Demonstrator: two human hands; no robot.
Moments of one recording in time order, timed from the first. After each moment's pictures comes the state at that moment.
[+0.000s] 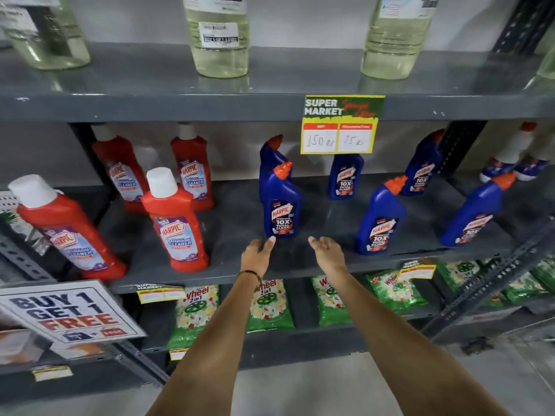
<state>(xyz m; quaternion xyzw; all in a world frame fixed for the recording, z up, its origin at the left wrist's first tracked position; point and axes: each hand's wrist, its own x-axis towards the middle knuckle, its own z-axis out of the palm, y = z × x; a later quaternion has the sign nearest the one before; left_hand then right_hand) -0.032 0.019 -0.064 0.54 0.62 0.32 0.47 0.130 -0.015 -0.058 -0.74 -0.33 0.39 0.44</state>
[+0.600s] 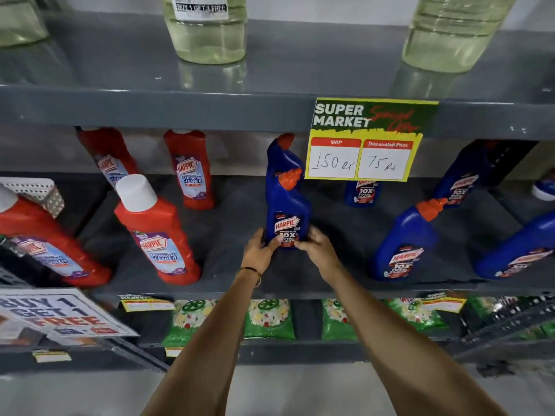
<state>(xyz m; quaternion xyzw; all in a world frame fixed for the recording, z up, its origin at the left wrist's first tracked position) -0.012 0.078 -0.072 0.56 0.57 0.38 0.46 0.134 0.072 -0.079 -0.59 -0.43 0.49 0.47</state>
